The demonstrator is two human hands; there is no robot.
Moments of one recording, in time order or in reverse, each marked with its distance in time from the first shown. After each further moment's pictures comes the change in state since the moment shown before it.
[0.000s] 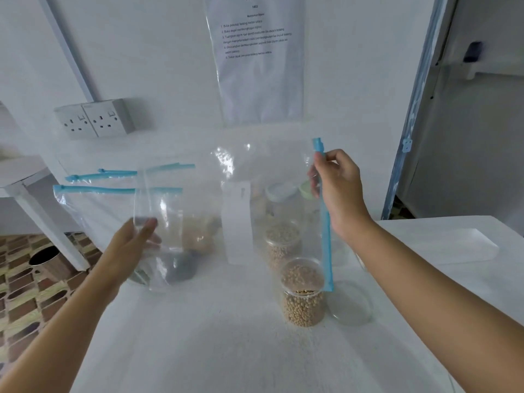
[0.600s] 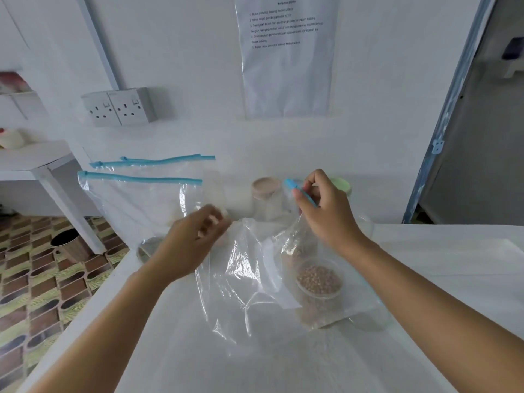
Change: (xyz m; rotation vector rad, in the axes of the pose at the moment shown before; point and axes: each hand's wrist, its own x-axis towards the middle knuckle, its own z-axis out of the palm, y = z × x) left_hand -0.009 0.023 0.051 0.425 -0.119 0.325; right_hand -0.024 0.036 0.023 -0.495 -0.292 -0.156
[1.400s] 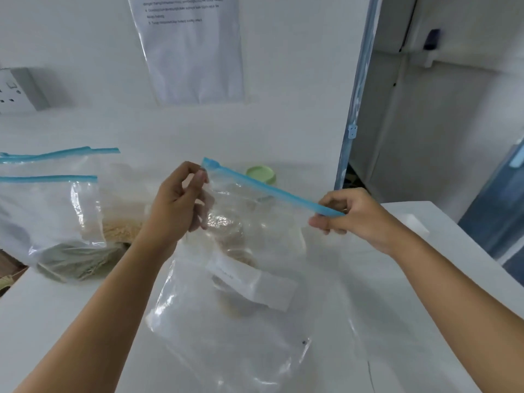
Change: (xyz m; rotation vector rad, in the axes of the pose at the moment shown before) left_hand 0.041 0.126 0.099 -0.732 0.017 0.000; right_hand -0.039 0.065 -0.202 0.140 -0.291 0.382
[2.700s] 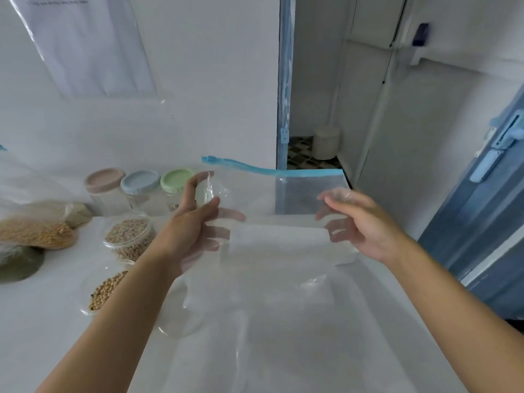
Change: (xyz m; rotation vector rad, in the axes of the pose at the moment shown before) left_hand 0.015 -0.002 0.227 -0.372 -0.138 -0.359; right_hand 0.008 0.085 -0.201 0.431 0.056 0.189
